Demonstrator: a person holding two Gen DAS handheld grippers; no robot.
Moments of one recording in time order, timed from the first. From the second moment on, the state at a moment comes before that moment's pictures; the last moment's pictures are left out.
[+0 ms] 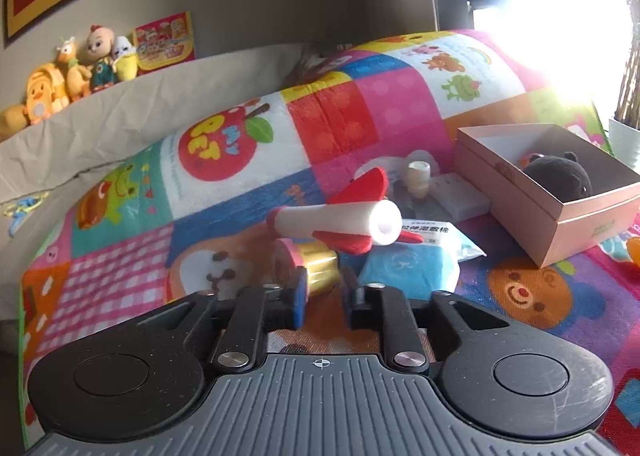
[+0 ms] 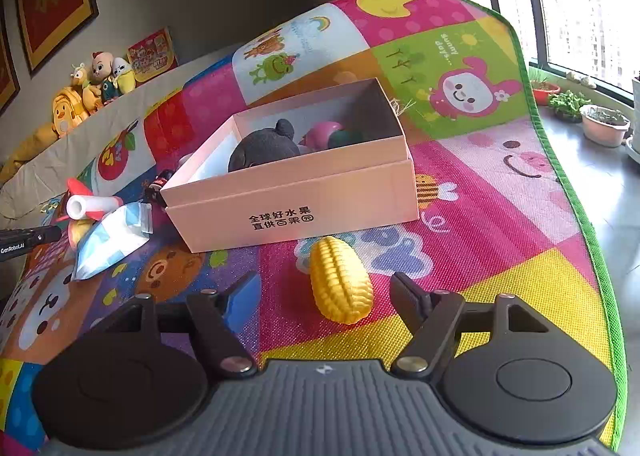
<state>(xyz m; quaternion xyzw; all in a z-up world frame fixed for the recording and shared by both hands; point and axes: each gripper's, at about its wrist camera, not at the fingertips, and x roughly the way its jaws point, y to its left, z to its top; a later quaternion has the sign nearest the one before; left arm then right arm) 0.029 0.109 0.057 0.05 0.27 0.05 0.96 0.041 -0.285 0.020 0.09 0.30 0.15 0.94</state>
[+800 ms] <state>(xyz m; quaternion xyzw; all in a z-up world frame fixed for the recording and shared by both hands) 0.009 0.093 0.082 0.10 0.24 0.06 0.96 0.042 -0.286 0.019 0.09 0.30 0.15 0.94</state>
